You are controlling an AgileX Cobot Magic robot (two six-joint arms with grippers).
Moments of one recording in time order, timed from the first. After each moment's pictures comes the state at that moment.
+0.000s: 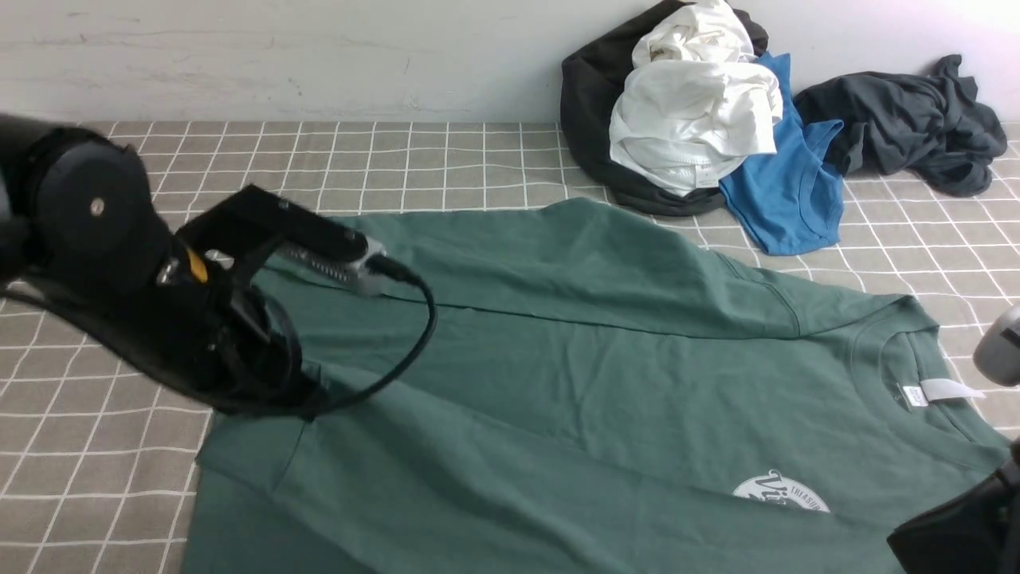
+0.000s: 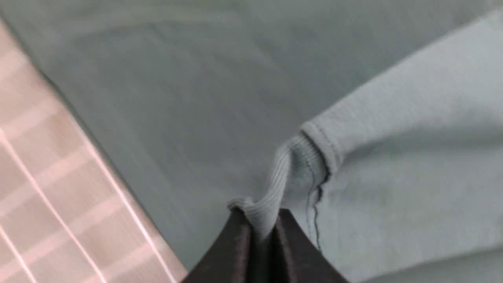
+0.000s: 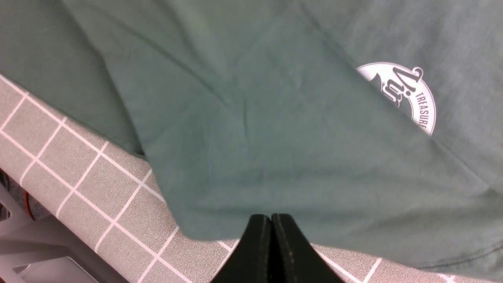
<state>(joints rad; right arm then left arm) 0.32 0.93 -0.77 0.35 1.14 -0.42 -0.31 1.46 -1.08 -0.06 0.91 0.20</state>
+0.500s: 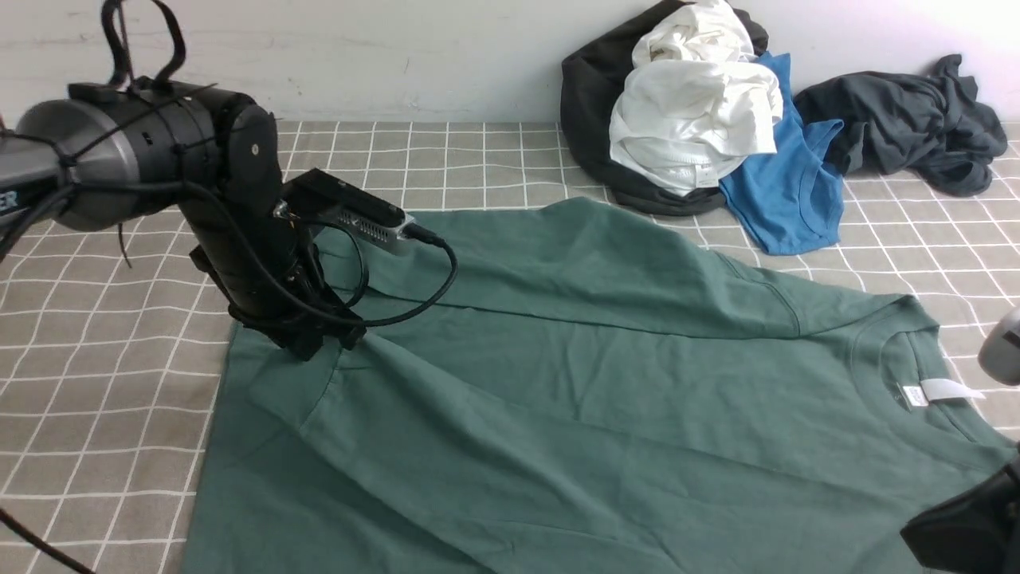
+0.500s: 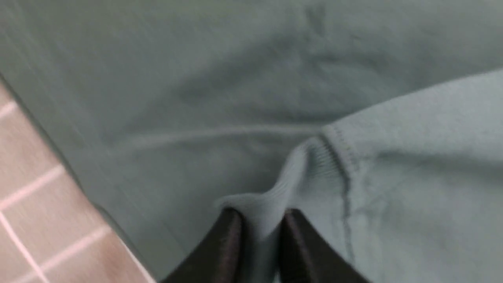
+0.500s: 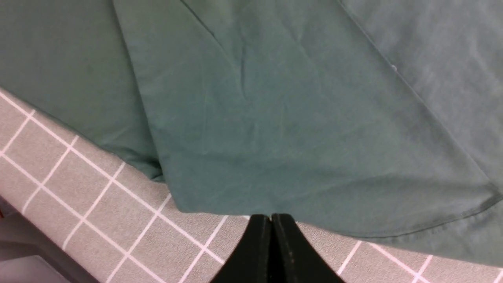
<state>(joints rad) 0.32 0.93 -0.77 0.28 1.12 -0.42 -0.24 1.92 -1.42 0.01 0.92 0.23</state>
